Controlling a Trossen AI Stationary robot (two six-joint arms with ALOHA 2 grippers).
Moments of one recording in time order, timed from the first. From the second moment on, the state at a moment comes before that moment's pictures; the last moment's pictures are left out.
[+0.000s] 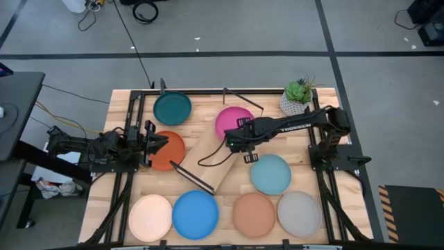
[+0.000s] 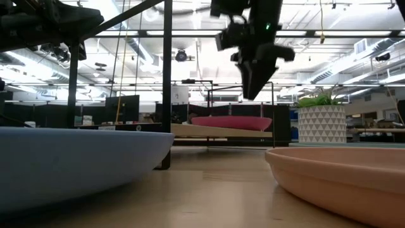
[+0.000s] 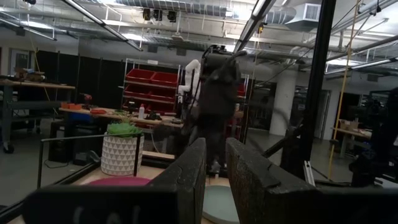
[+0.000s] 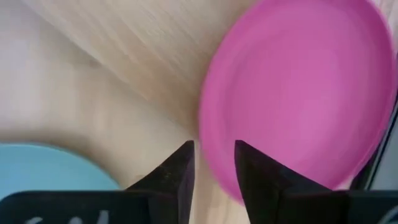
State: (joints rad) left arm -0.12 0.12 0.01 0.44 -0.22 -0.09; right arm 0.03 1.81 1.49 -1.05 0.28 -0.16
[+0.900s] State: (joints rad) left arm -0.12 0.12 0.01 0.45 -0.22 -0.09; right arm 0.16 1.76 1.15 -0.95 0.16 -0.08
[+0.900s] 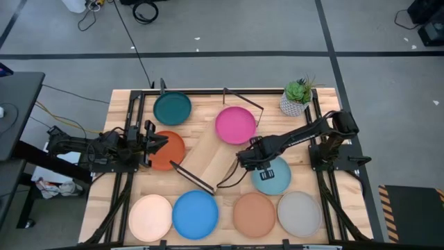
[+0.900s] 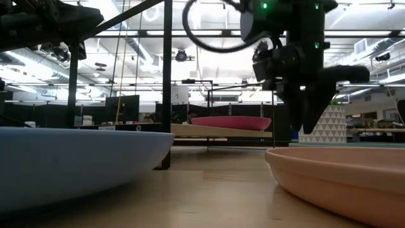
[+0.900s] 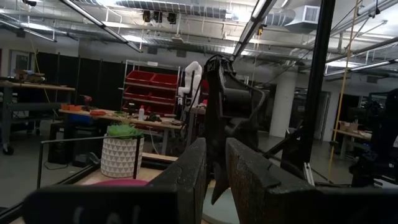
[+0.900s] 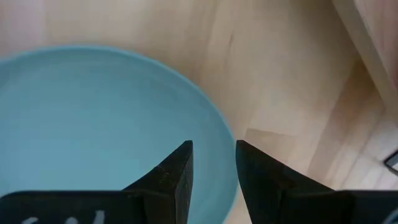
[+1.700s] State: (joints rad) left arm -0.12 0.12 0.01 0.45 -0.22 -0.09; right arm 0.05 1.76 1.03 -0.93 0.15 -0.12
